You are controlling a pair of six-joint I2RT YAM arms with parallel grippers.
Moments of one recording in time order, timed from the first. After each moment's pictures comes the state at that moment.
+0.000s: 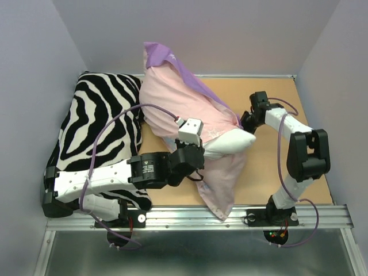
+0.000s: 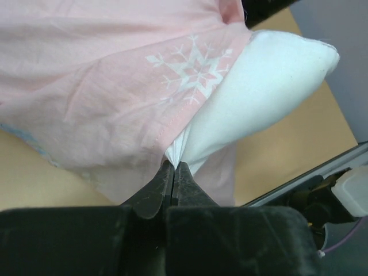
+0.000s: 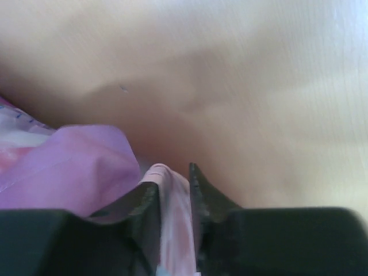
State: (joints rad) left arm -1.45 1.19 1.23 -0.62 -0.80 -0.79; right arm 0.11 1.80 1.31 -0.76 -0.25 0.74
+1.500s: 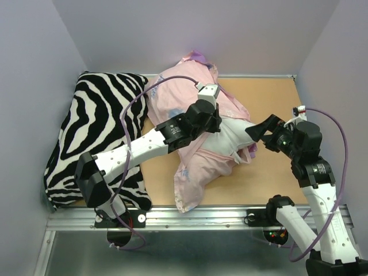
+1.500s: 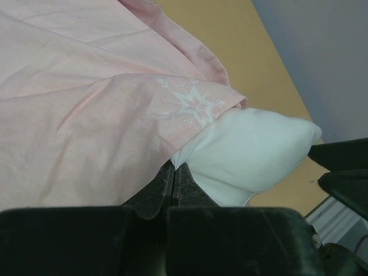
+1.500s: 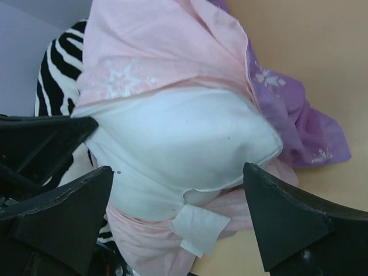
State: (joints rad) left arm -1.00 1.54 1.43 -0.29 -0.31 -0.56; right arm 0.10 0.67 0.90 -0.57 -0.26 0.67
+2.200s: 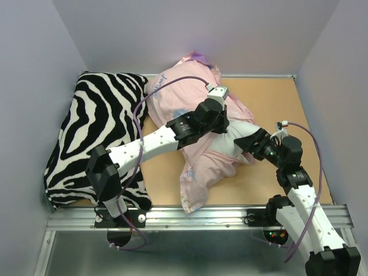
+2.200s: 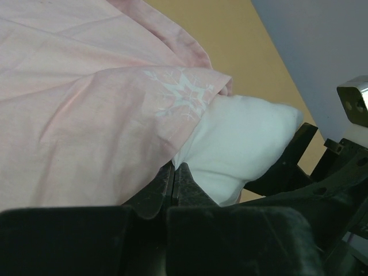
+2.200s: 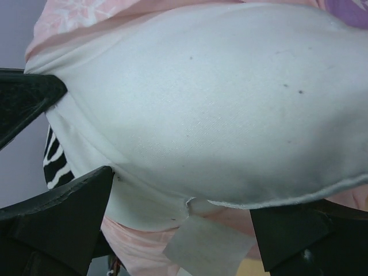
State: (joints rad) left arm -1.00 1.67 1.51 -0.27 -0.21 -0.55; right arm 0.10 0.64 0.47 -0.17 -0.45 0.80
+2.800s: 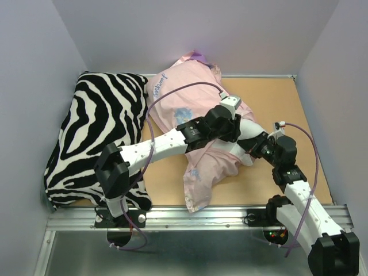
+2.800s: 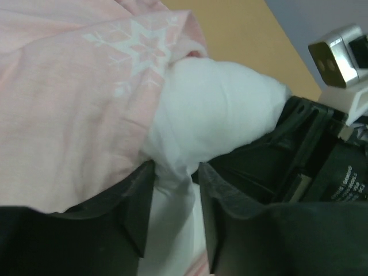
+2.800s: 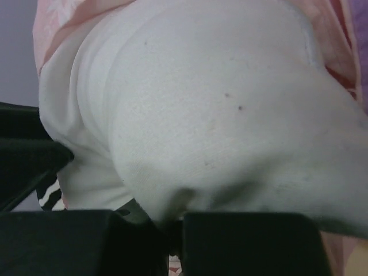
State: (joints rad) left arm -1.03 1.76 1.52 -0.24 -0.13 -0.50; right arm 0.13 0.75 0.33 0.15 -0.41 0.86
